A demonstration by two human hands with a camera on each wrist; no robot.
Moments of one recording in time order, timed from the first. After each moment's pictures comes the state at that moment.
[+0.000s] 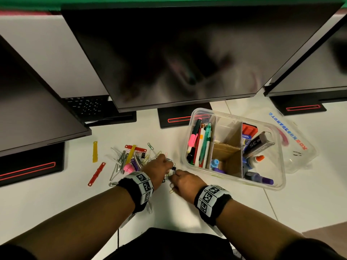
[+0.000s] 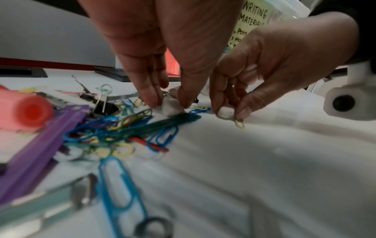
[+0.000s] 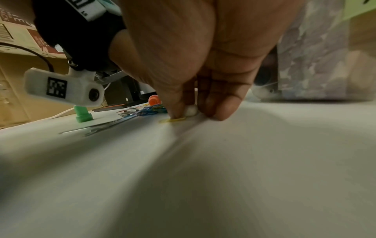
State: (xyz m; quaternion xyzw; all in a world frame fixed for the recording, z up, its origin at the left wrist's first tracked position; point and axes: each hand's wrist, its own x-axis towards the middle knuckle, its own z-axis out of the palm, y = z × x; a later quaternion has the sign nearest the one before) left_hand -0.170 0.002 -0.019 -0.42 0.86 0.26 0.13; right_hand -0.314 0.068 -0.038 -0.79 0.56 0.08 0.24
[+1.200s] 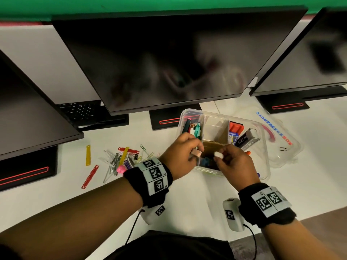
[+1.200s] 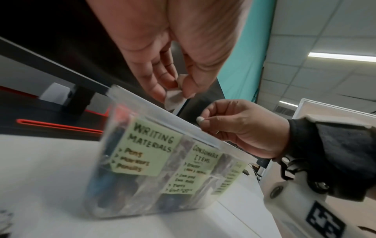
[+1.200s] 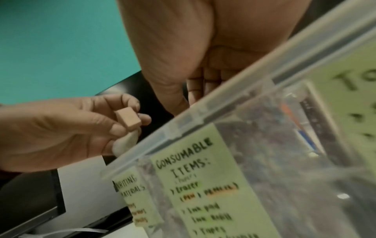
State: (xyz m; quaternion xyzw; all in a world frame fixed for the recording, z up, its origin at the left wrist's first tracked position) left_hand -0.239 0.024 0.075 -0.35 0.84 0.38 -0.18; right_hand -0.414 0.105 0.058 -0.55 0.76 -0.30 0.16
